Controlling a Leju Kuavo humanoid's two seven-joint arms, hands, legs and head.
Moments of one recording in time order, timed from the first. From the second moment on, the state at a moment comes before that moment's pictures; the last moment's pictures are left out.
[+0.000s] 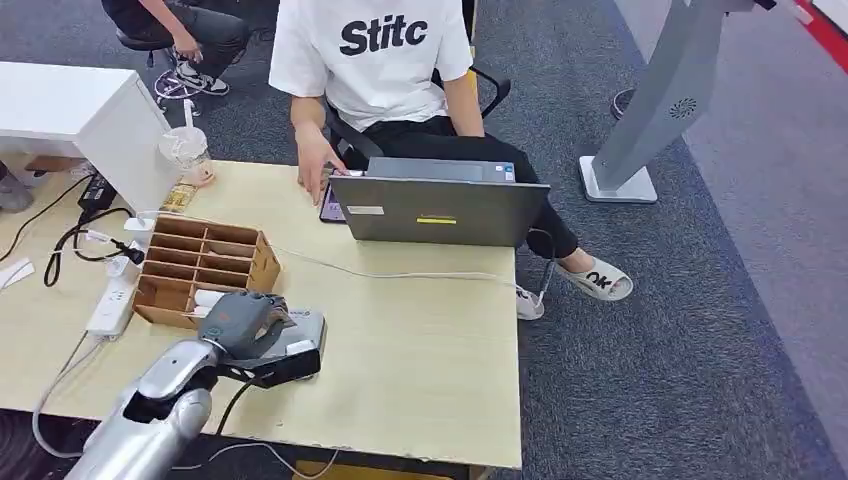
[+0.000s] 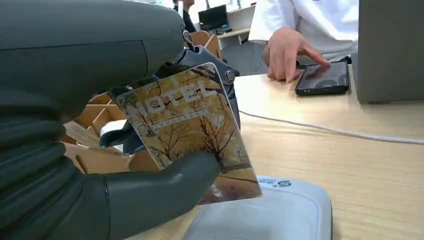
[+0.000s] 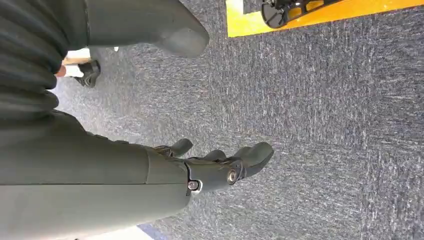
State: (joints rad) left arm -0.44 0.18 -0.62 -1.09 -1.03 0.01 -0.08; right arm -0.06 0.09 -0.63 -0.21 0.58 -0.30 0.10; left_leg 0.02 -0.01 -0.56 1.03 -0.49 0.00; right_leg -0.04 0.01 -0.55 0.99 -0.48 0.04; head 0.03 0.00
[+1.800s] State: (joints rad) left arm -0.43 0.24 -0.48 -1.18 -1.07 0.20 -0.08; right arm -0.06 0.11 -0.64 -0.21 0.65 -0.29 0.10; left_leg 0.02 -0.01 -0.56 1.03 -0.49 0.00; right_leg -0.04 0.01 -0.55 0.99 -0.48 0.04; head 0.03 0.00
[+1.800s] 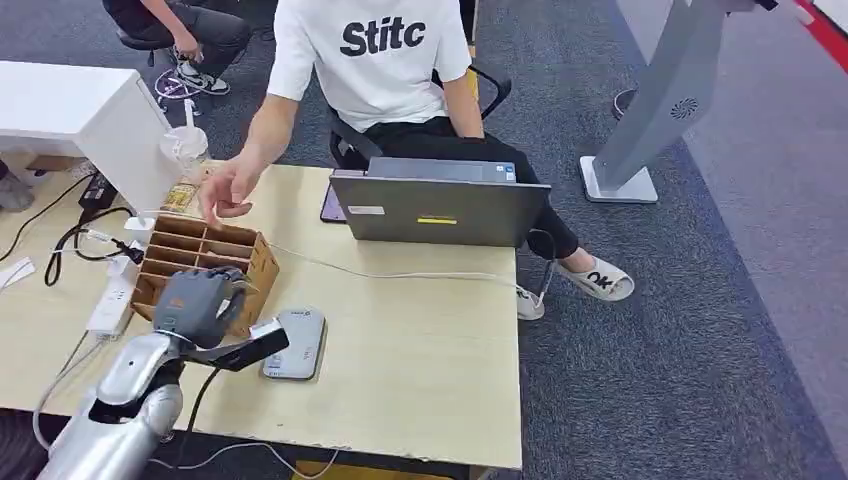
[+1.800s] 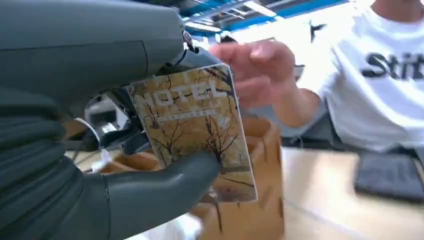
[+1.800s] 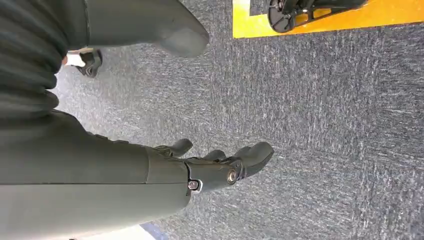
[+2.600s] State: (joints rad) left arm -0.46 0.25 -0.33 -1.28 -1.09 0.26 -0.12; right arm -0.06 0.11 -0.66 -0.20 0.69 -0.29 0.10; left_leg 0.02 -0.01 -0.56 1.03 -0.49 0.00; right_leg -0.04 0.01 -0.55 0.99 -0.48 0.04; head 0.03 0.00
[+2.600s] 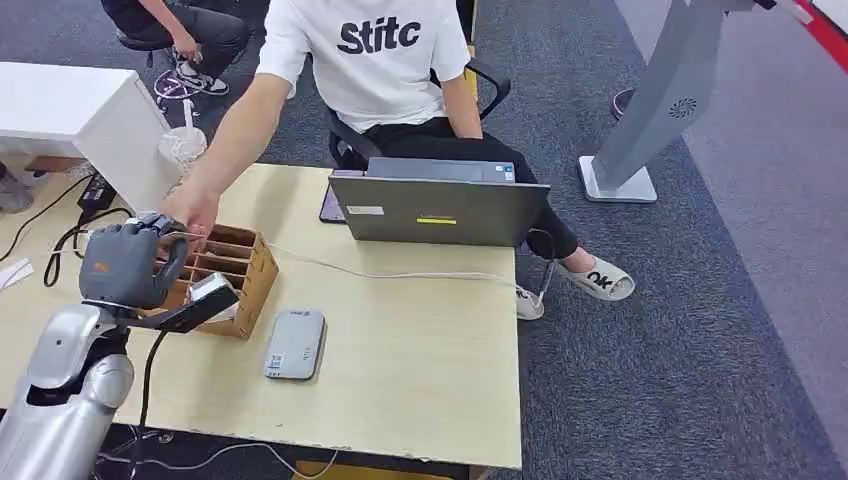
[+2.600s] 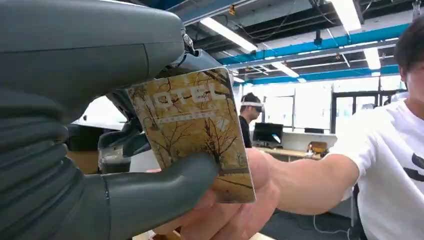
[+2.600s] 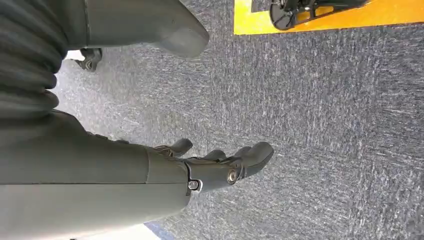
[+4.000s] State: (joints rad) left arm -0.36 0.16 -0.32 -1.54 -0.93 0.11 -0.11; right arm -0.06 0.12 -0.74 -0.20 0.69 -0.30 0.11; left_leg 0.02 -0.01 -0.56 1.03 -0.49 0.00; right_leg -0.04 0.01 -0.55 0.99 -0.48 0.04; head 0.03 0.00
